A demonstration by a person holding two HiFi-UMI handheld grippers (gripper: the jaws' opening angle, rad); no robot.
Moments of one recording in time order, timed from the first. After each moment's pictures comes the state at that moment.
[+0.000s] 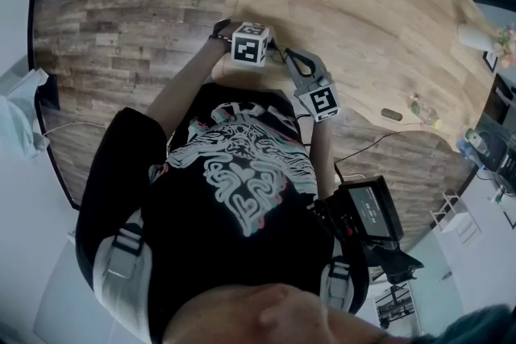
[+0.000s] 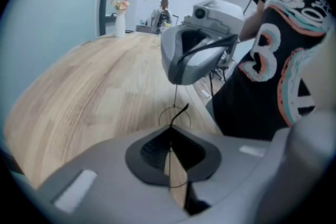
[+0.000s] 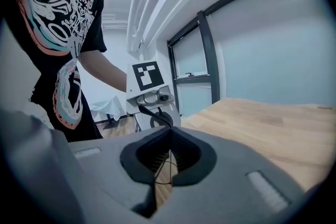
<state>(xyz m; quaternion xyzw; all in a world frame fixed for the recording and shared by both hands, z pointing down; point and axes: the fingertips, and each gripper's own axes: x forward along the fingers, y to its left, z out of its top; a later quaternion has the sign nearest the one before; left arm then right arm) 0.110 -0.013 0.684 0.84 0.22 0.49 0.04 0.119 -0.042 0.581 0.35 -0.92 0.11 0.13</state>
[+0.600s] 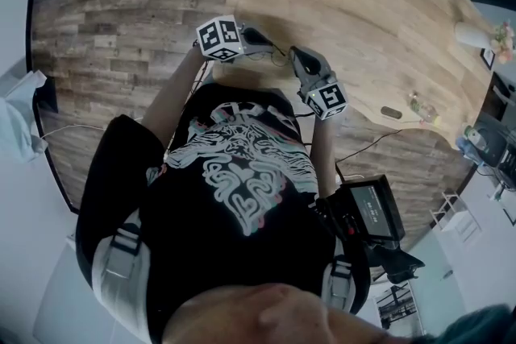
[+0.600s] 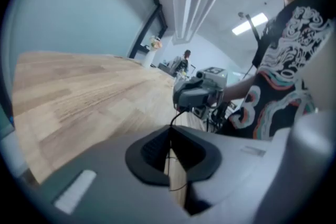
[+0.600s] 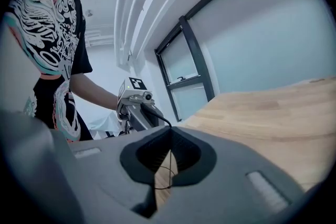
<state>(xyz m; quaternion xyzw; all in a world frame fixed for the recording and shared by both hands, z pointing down) 0.098 -0.042 0.628 0.92 0.13 0.30 0.23 0.141 -0.048 0.585 0.38 -0.90 0.18 0.06</state>
